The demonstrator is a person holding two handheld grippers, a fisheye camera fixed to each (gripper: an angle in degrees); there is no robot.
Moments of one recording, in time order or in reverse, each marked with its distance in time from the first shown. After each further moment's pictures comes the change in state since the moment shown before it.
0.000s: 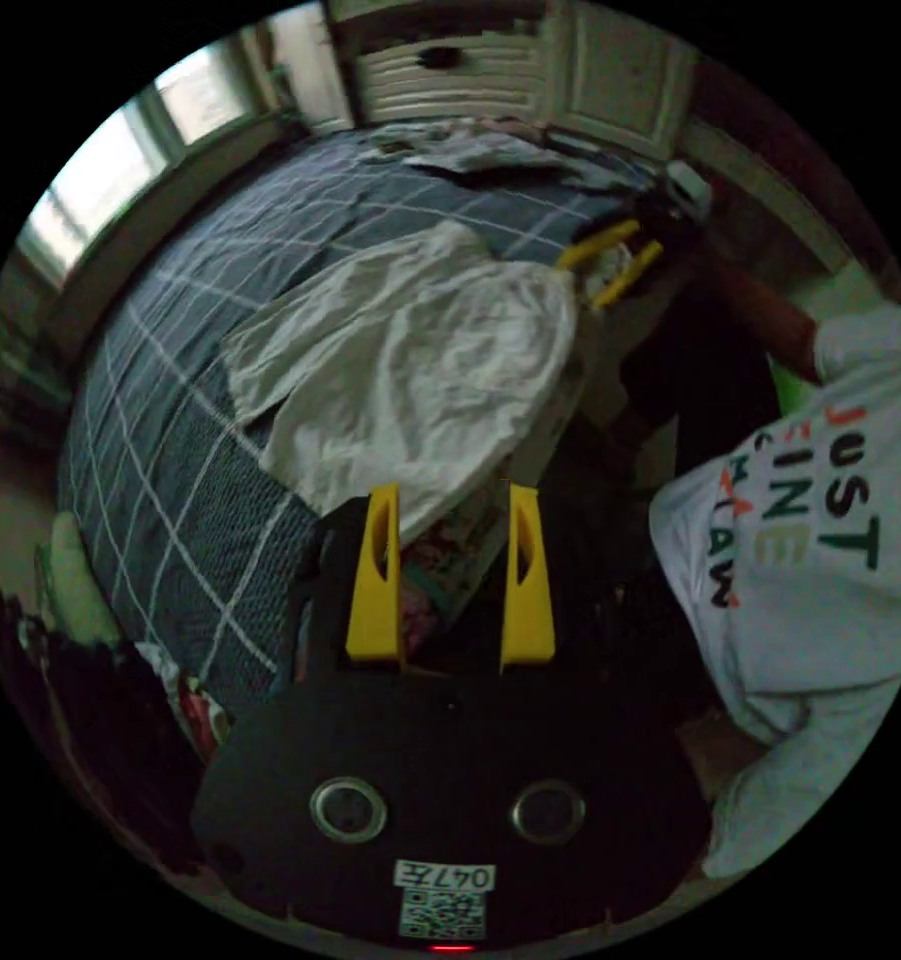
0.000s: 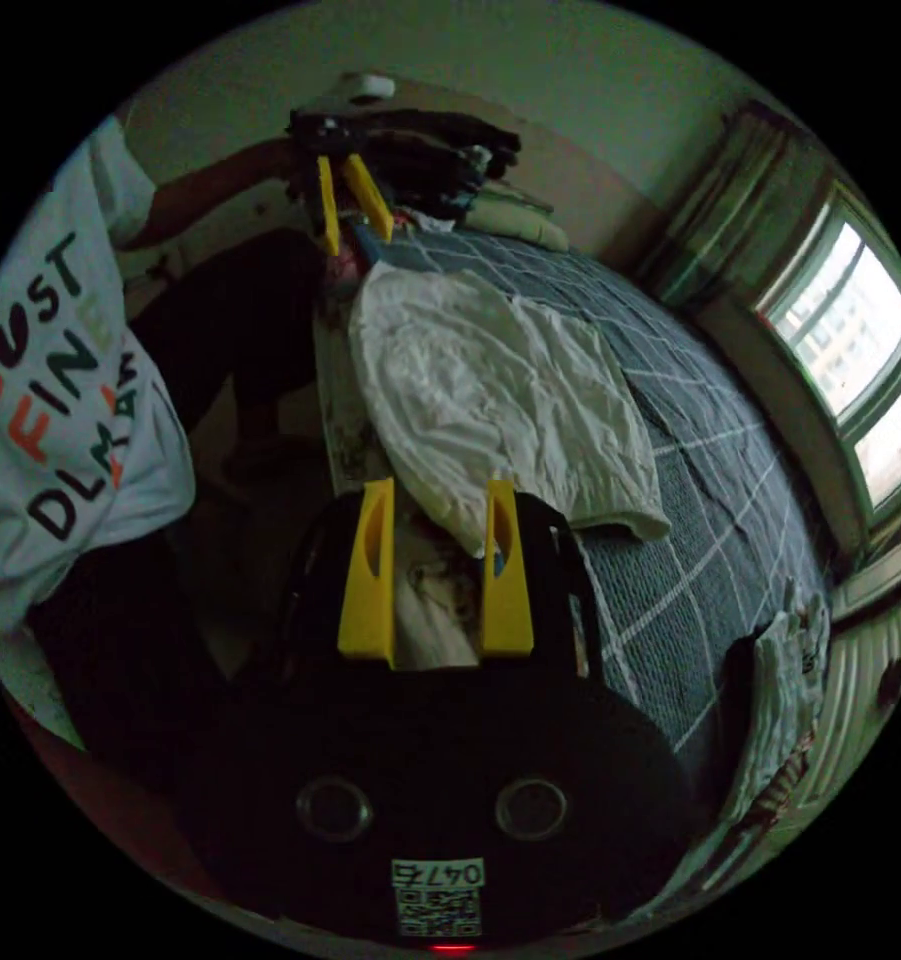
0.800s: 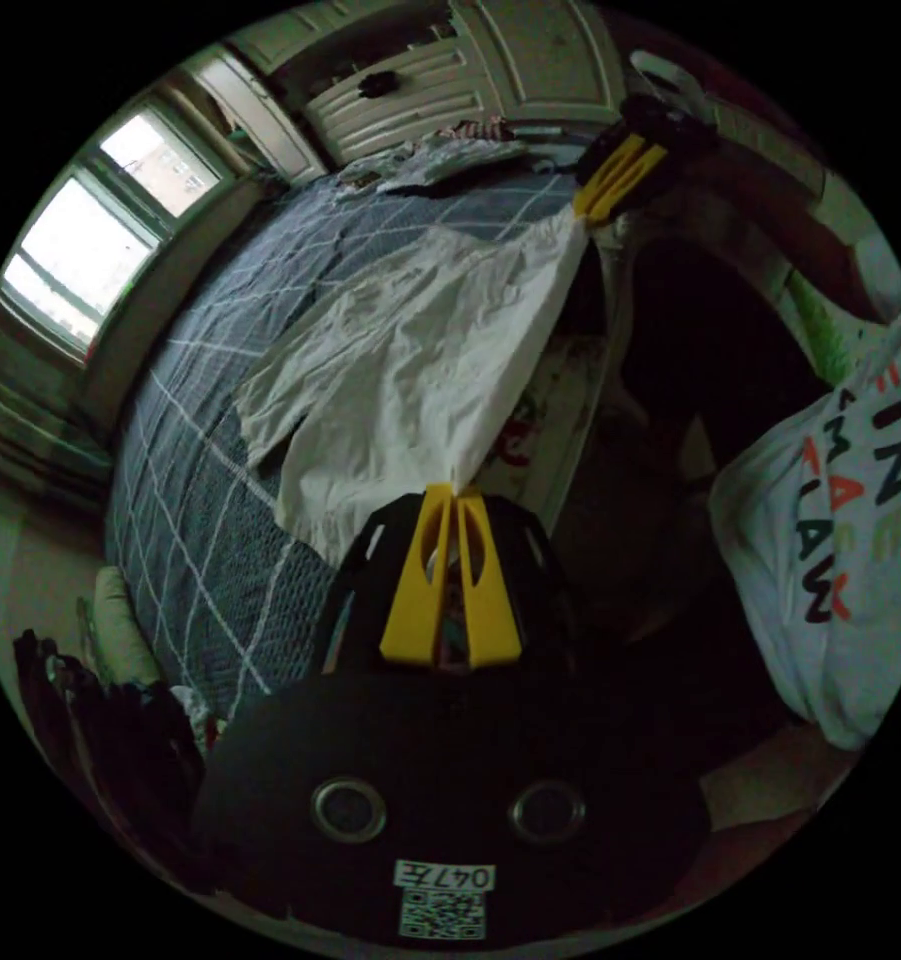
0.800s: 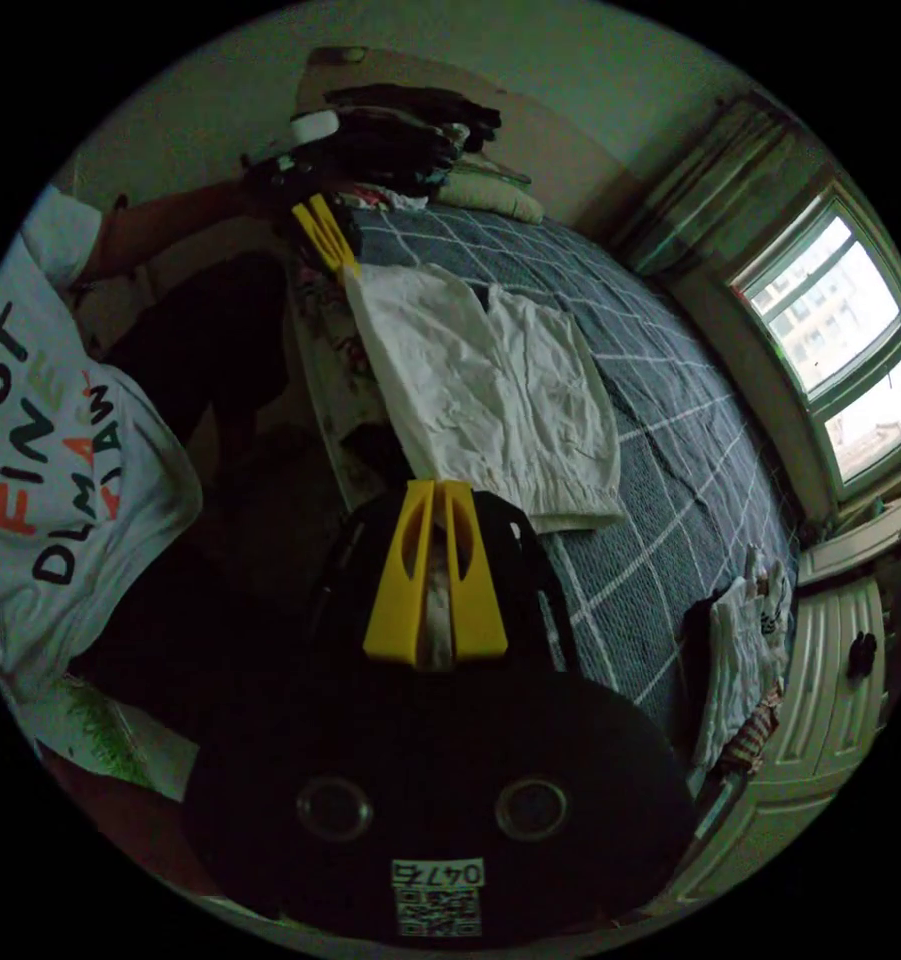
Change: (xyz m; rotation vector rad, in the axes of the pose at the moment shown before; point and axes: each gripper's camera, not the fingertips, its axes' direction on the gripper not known) left arm 0.139 -0.074 0.016 0.095 -0.170 0.111; right arm 0.019 0.016 -0.090 -0.132 0.087 0.053
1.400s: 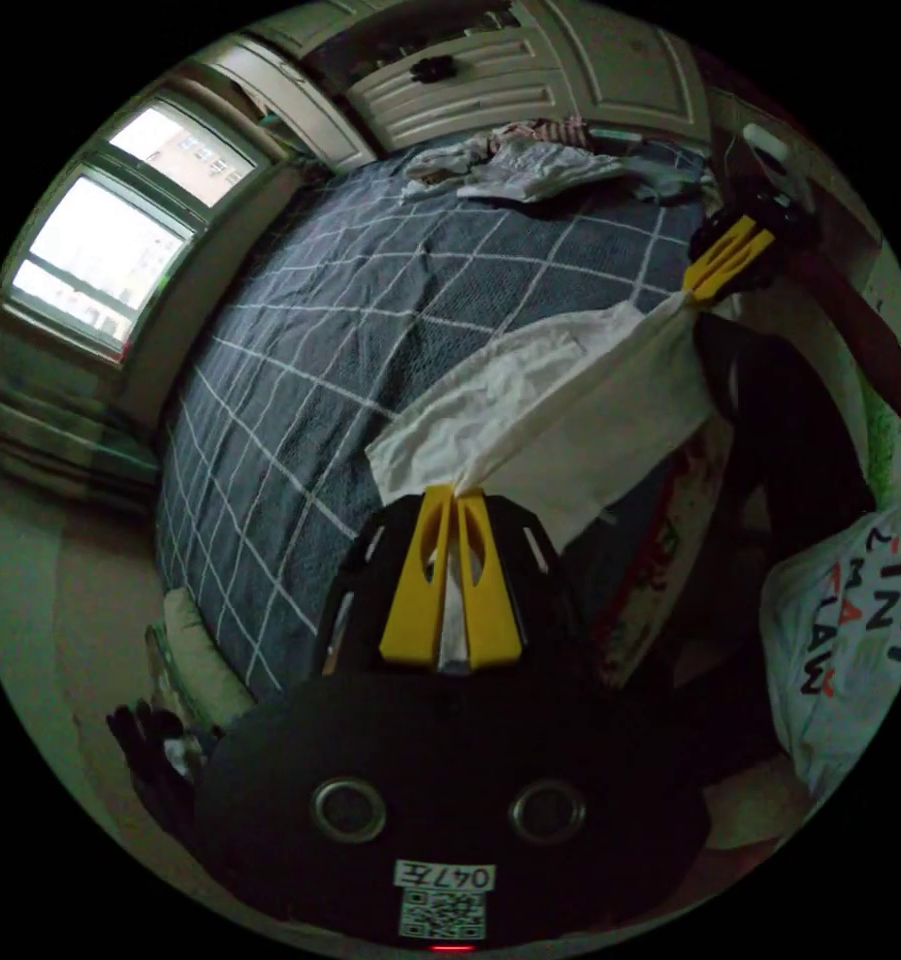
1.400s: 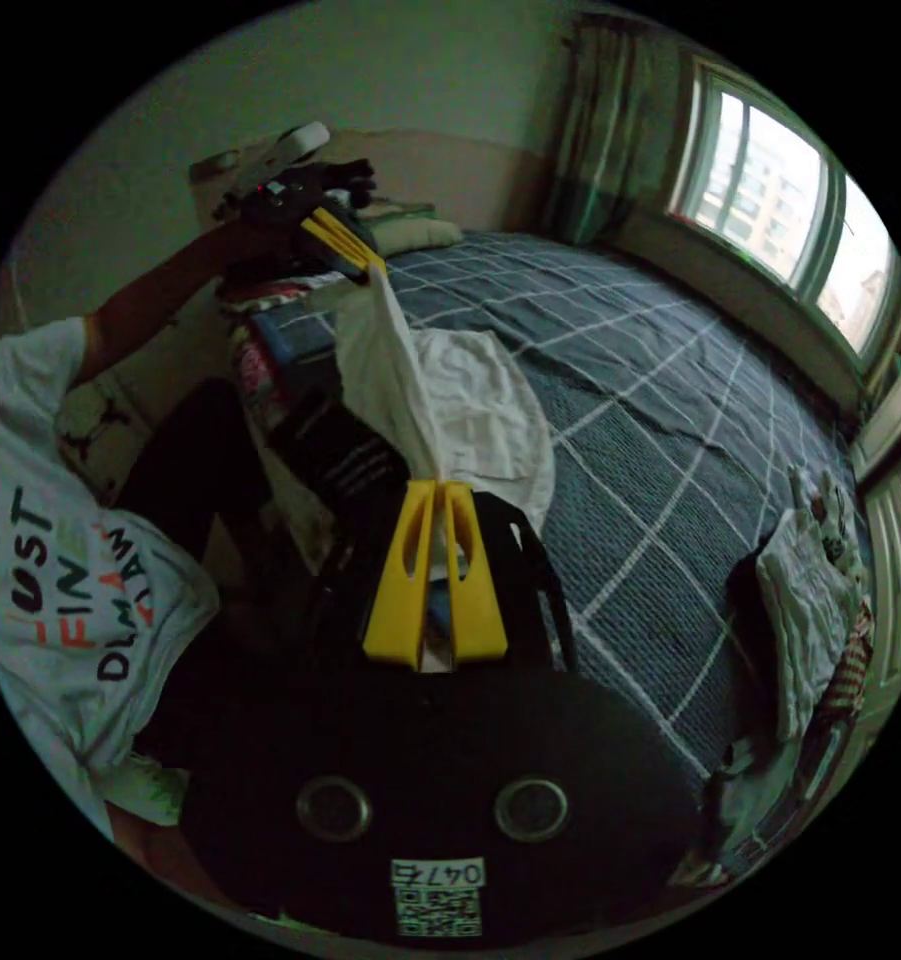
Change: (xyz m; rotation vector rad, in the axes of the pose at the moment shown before) left arm -0.113 -0.170 0.024 -0.104 -0.106 -0.025; right arm 0.189 0.077 0.026 0.110 -0.144 0.317
